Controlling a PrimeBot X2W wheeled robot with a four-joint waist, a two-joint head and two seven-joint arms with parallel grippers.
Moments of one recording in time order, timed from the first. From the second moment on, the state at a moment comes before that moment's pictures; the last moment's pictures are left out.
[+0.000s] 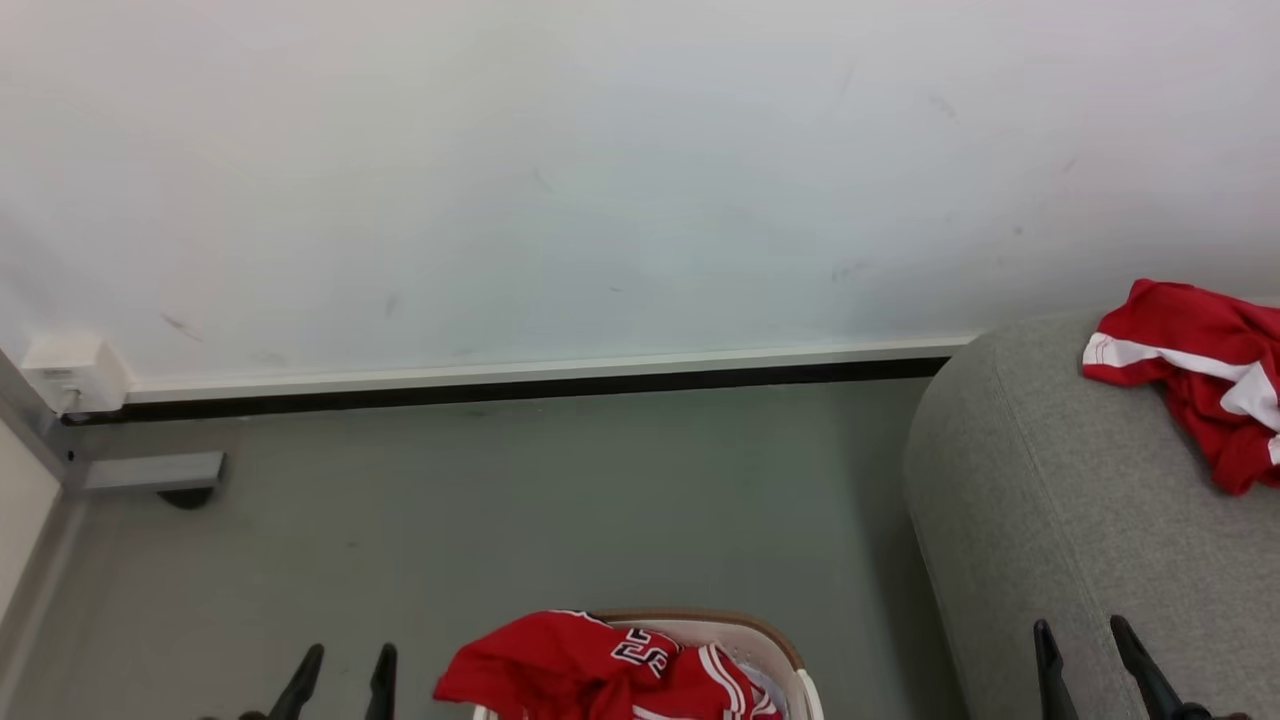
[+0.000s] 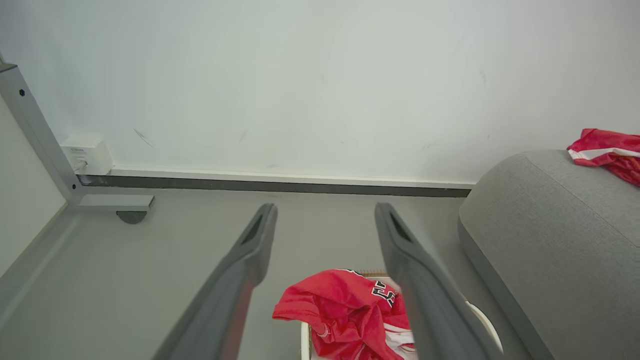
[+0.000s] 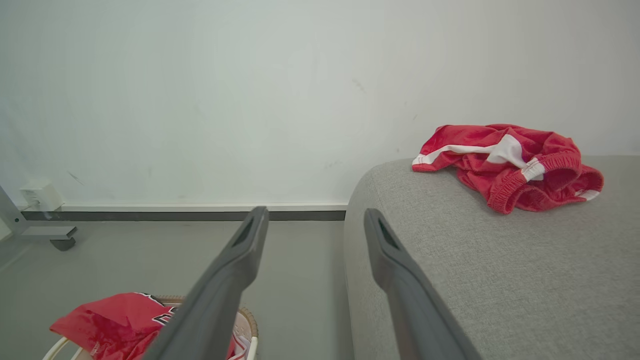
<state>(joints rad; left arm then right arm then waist) 0.06 0.17 -0.06 0.28 -0.27 -0.13 -0.26 0.06 -0.05 -0.02 0.27 0.15 0.13 -0.26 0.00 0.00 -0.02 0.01</state>
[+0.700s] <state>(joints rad) -0.36 0.30 -0.57 0.57 -0.34 -0.13 -0.13 -0.18 -0.05 0.06 0.06 0.18 0.13 -0.26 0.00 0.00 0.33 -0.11</state>
